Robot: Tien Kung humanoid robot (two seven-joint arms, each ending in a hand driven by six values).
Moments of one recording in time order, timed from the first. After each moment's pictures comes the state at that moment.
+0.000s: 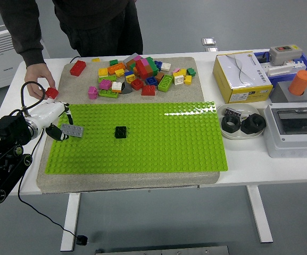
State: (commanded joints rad) left arm -0.58 0.33 -0.99 -0.99 2.14 -0.18 0.12; right arm 0.00 -0.09 1.26 0.18 -0.98 0.17 -0.15
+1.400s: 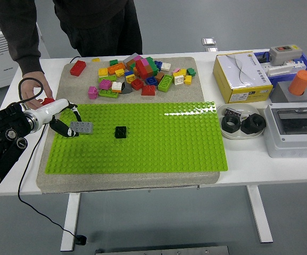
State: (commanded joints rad) left arm -0.65 0.32 -0.99 -0.97 1.82 -0.33 0.17; right arm 0.00 -0.11 1.27 0.18 -0.99 0.18 -0.14
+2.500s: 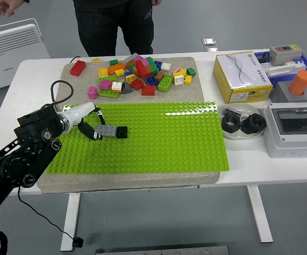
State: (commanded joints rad) left arm -0.67 0.15 -0.99 -0.93 1.93 -0.32 0.25; right arm 0.00 -0.13 1.27 0.18 -1.02 0.18 -0.13
